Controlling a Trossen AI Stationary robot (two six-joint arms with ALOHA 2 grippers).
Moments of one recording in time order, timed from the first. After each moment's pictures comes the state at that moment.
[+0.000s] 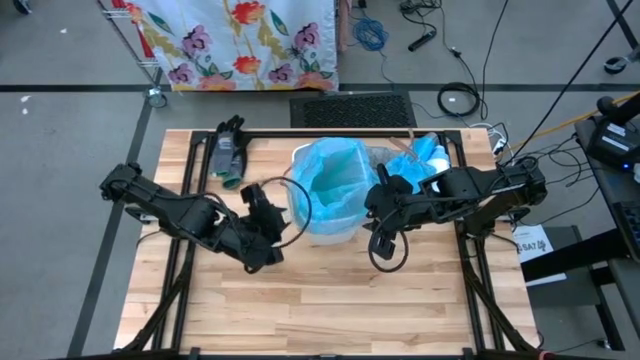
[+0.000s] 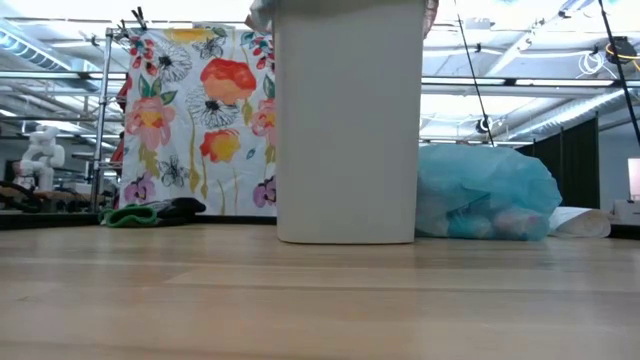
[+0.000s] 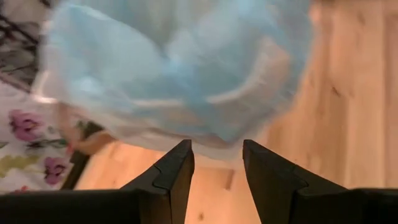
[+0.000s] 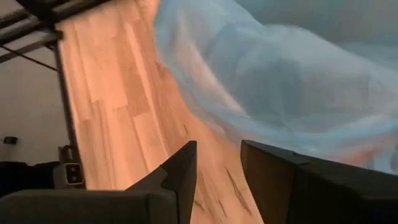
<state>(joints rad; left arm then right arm) -0.45 1.46 1.56 -1.07 -0.72 -0.43 0.32 1.58 1.90 -1.30 0.27 0.66</state>
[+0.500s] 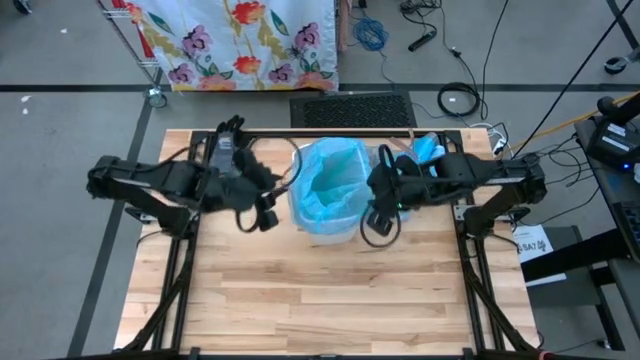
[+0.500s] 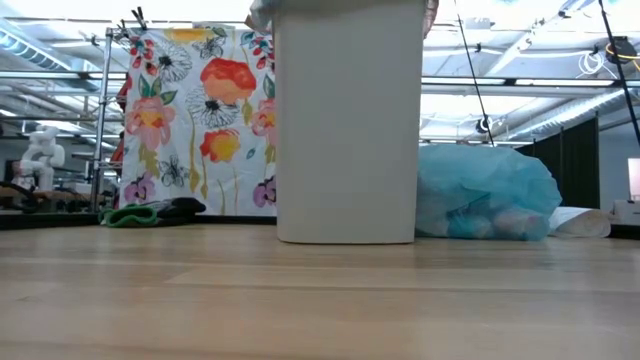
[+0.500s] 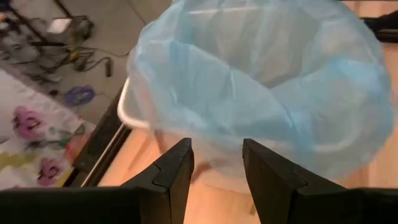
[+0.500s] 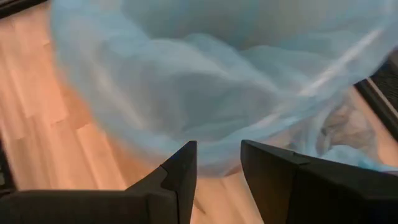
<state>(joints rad) -0.25 1.31 1.55 -1.00 -0.63 -0.28 0.22 1.57 1.90 -1.40 0.37 0.64</state>
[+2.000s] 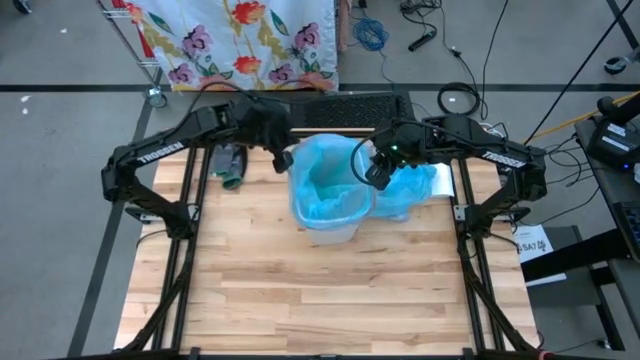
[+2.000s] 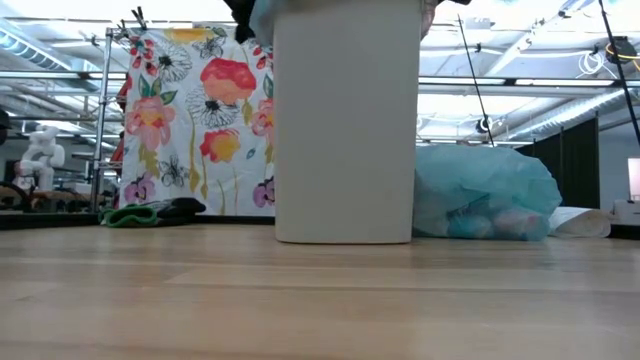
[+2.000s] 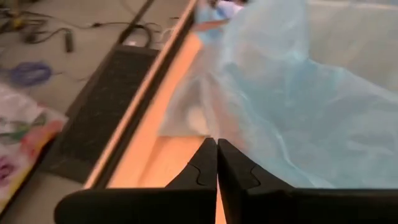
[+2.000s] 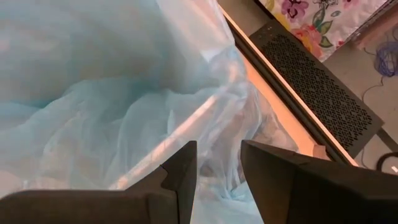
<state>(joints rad) 0.39 1.42 1.57 -0.83 0.02 0.09 -0.12 1.53 1.90 -1.36 0.34 0.40</state>
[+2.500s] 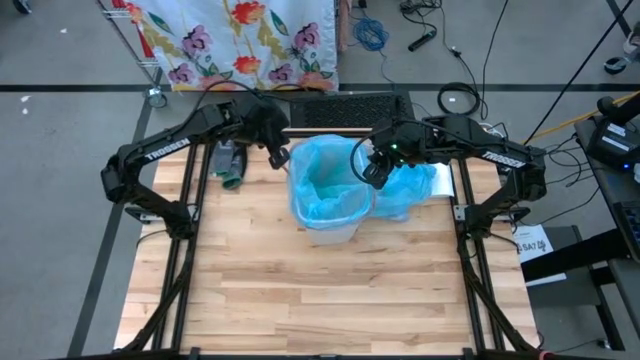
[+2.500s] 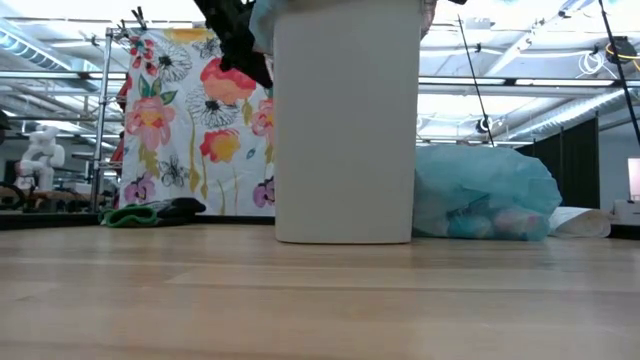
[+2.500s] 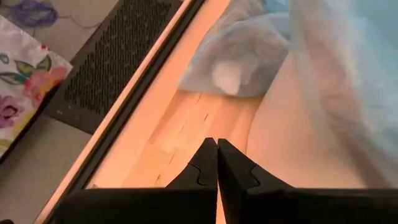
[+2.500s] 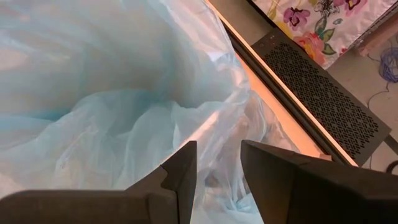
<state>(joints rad) 0.51 1.42 1.47 -0.87 0.04 0.06 -0.12 1.53 1.90 -1.32 0.34 0.40</state>
